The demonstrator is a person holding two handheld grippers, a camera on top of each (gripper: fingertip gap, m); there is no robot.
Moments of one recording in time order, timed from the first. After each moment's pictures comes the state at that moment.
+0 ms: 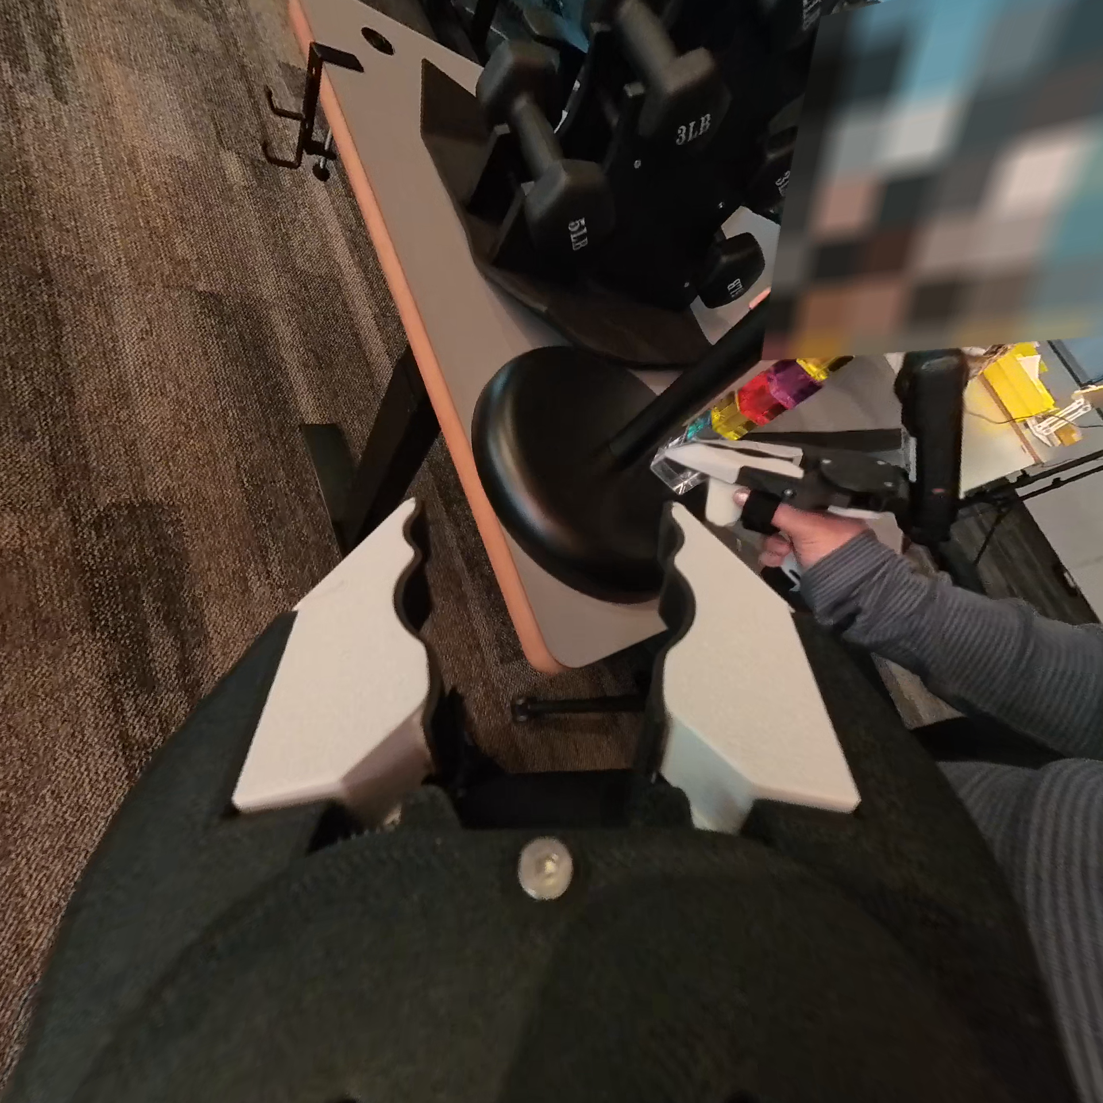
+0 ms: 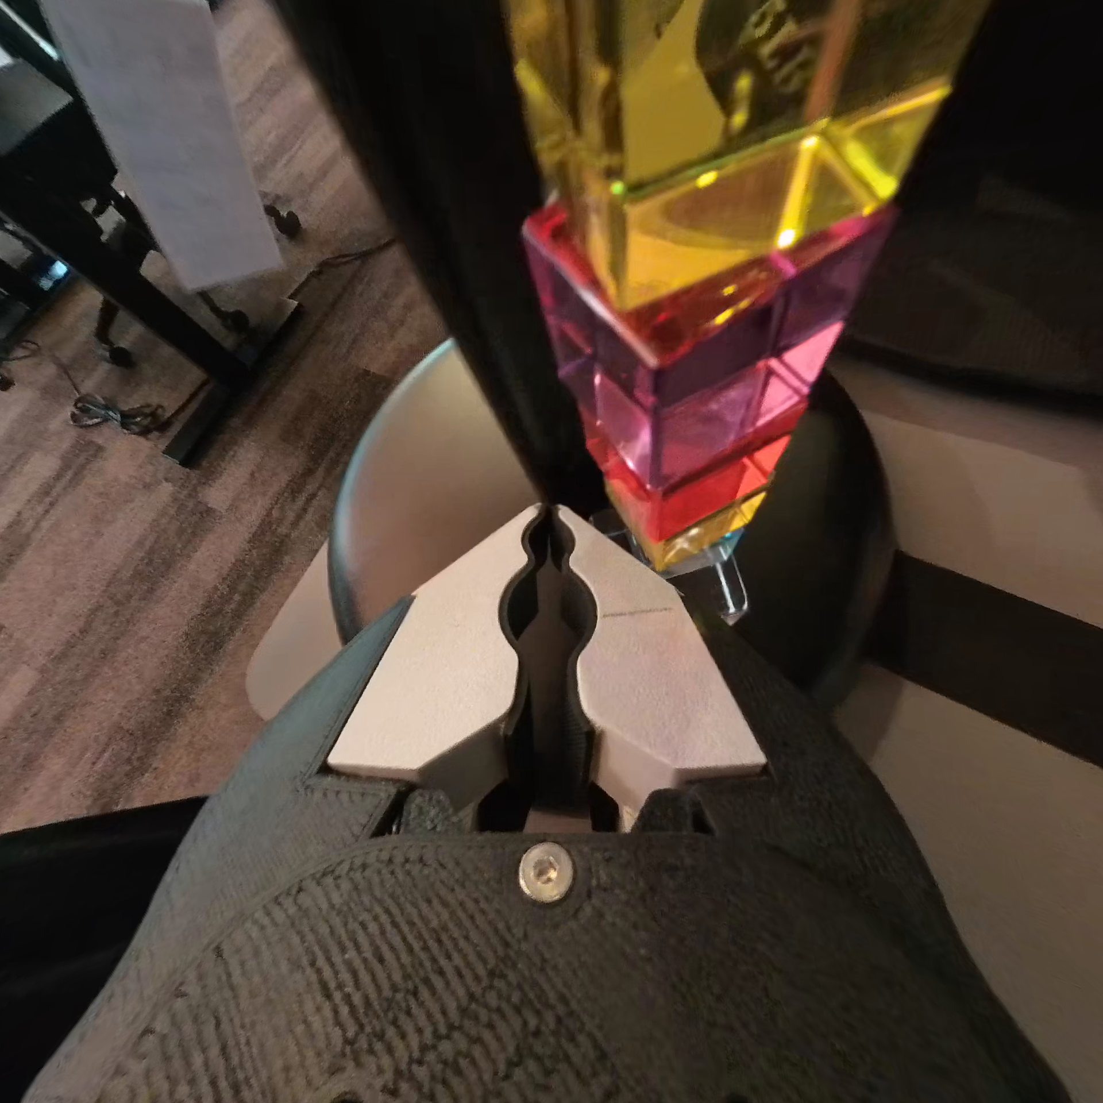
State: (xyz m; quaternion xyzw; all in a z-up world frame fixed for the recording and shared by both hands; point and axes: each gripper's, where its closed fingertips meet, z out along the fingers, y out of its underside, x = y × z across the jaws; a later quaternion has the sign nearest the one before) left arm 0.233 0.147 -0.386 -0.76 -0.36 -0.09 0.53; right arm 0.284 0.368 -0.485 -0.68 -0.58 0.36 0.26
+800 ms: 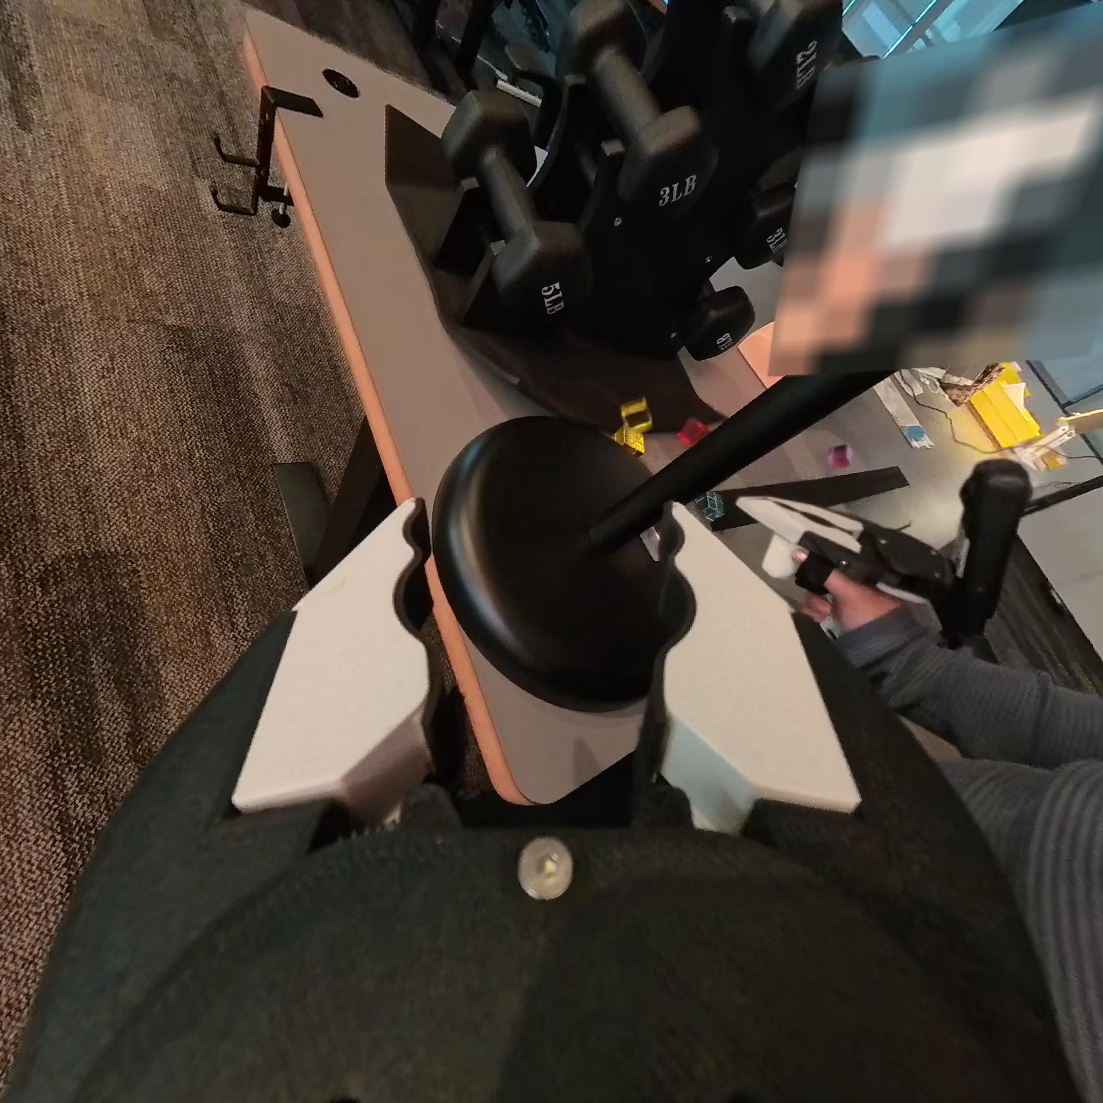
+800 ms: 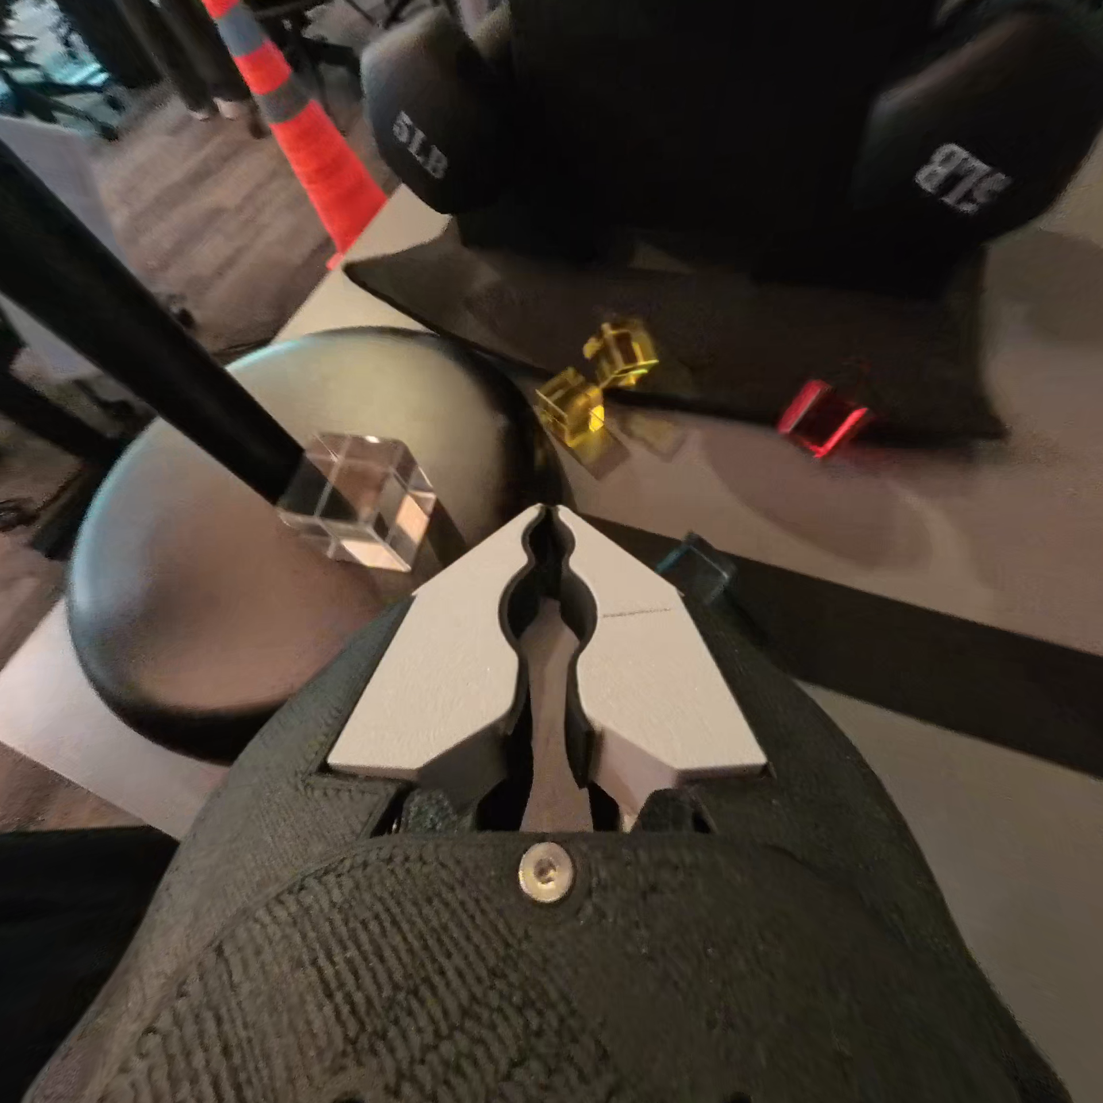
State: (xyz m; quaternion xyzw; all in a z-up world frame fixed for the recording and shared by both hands) left arm 0.206 0.225 -0.383 -0.76 -0.36 -0.09 0.54; right arm 0.338 0.488 -0.480 -0.69 -0.52 0.35 0.36
